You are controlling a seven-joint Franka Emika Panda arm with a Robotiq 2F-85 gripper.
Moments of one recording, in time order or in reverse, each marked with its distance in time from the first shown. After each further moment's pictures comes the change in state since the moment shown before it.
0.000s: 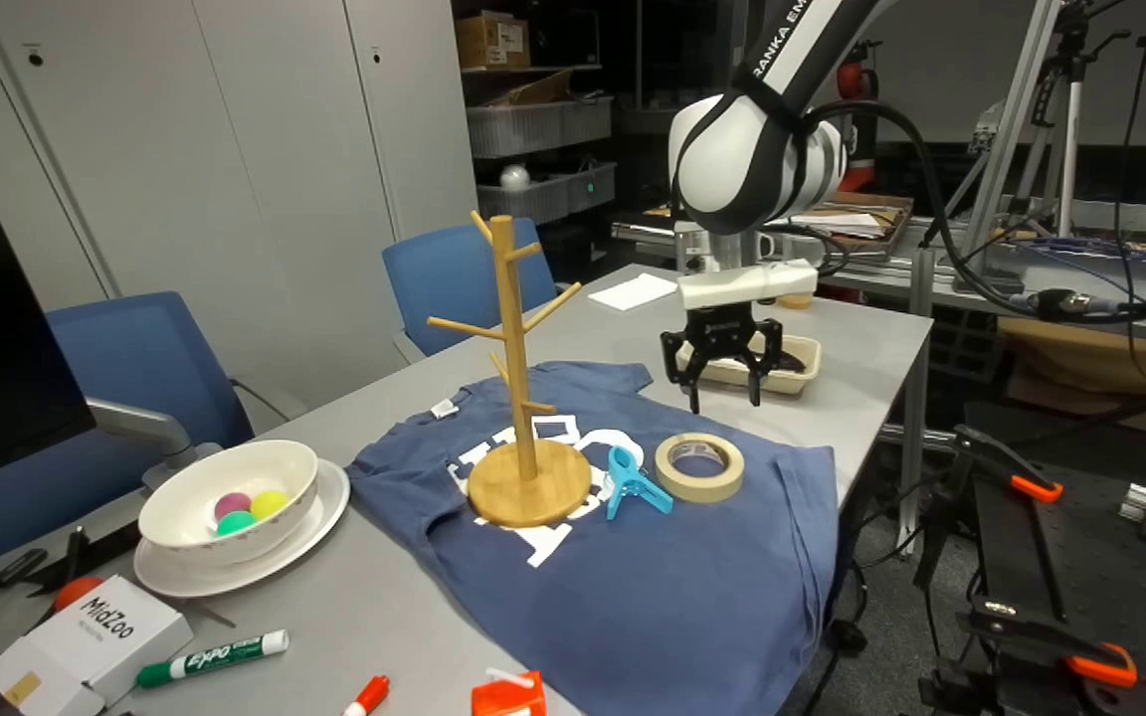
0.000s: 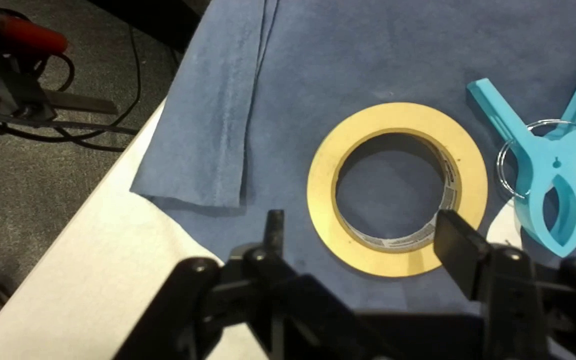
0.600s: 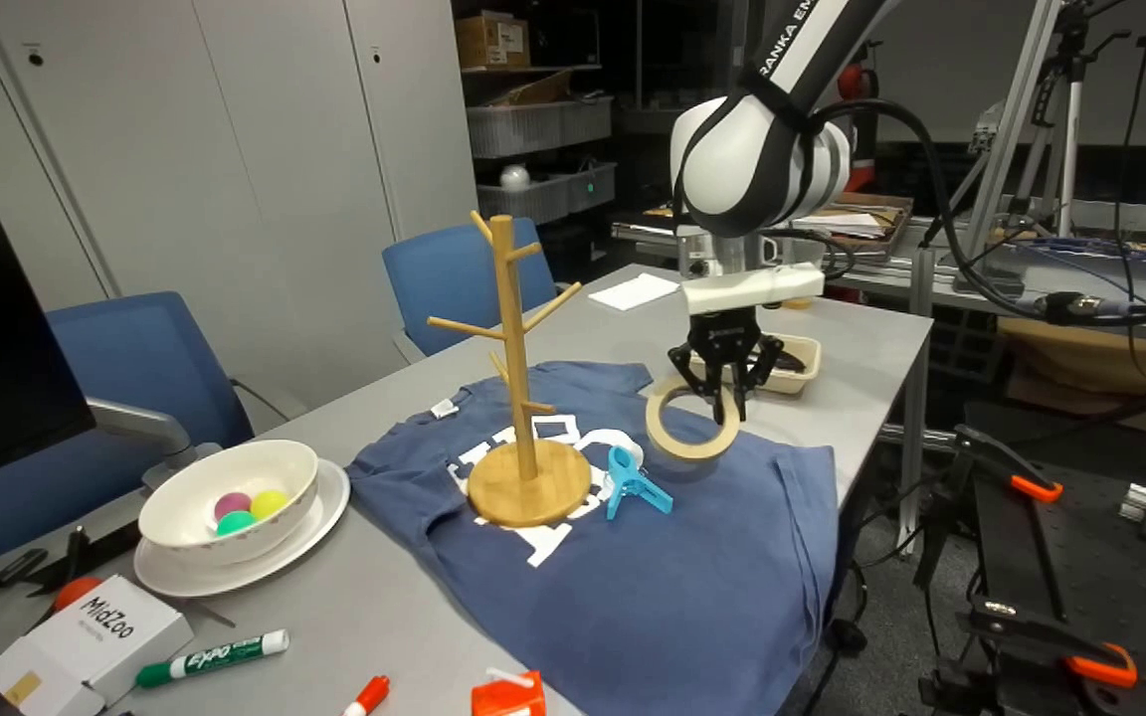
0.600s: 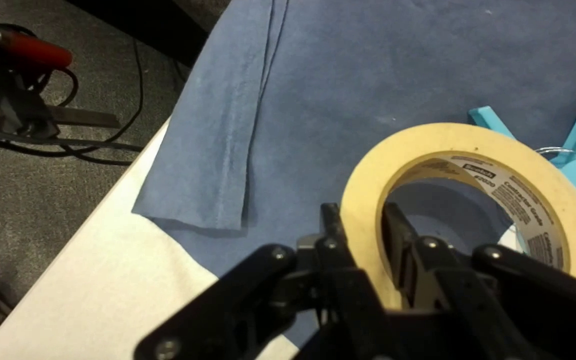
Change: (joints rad) arm -0.020 -0.009 0.033 -0.022 0.000 0.000 0.000
